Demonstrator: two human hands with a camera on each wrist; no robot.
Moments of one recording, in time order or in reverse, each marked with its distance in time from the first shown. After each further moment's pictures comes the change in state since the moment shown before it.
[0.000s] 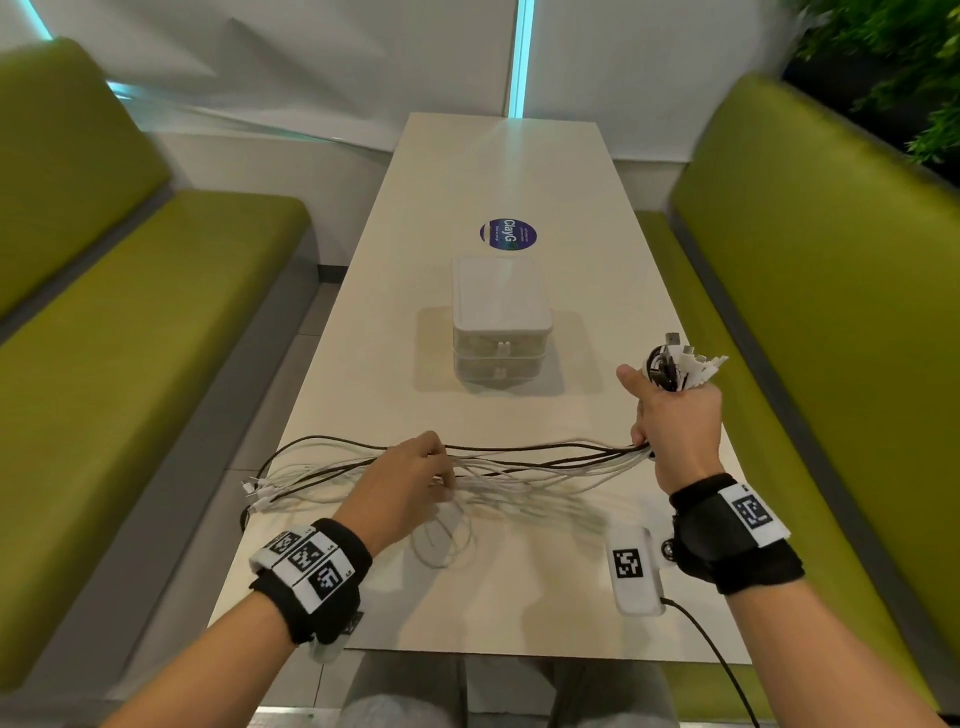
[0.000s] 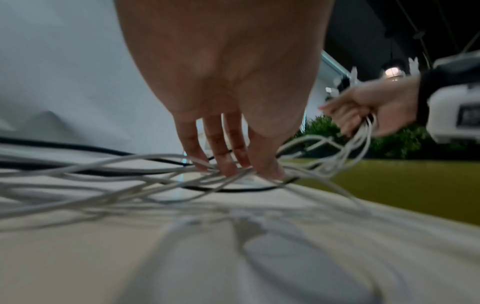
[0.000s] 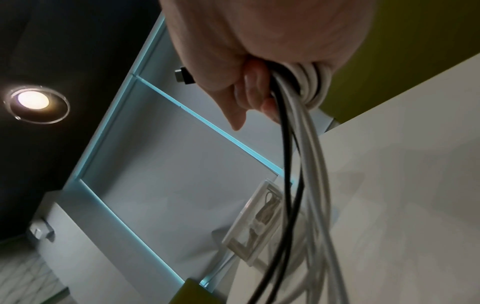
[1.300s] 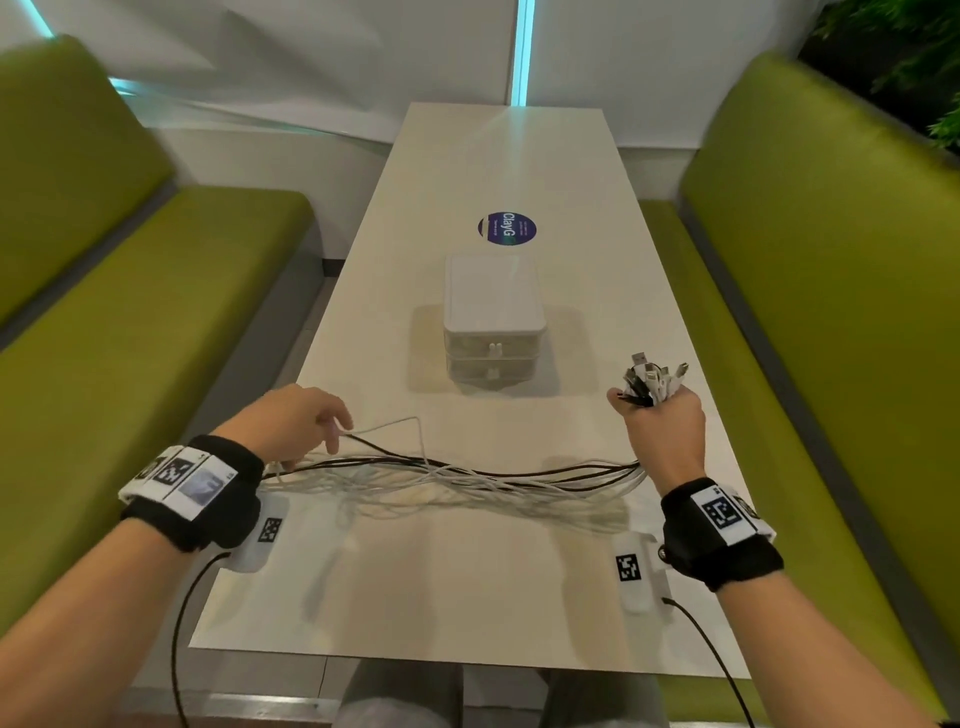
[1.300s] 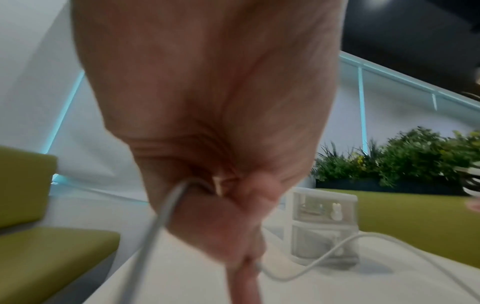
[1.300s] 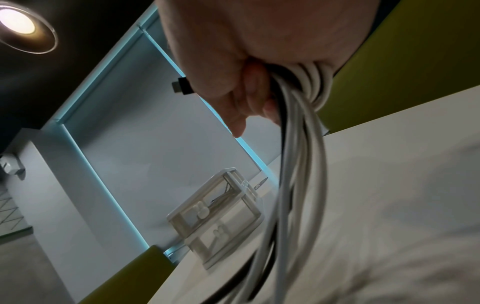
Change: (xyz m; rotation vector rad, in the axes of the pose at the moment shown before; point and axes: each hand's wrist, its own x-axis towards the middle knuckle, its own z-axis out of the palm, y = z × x) left_hand 0.024 -0.053 -0.102 0.048 -0.353 -0.538; right_hand 0.032 0.031 -0.009 -0.339 -0.048 -0.108
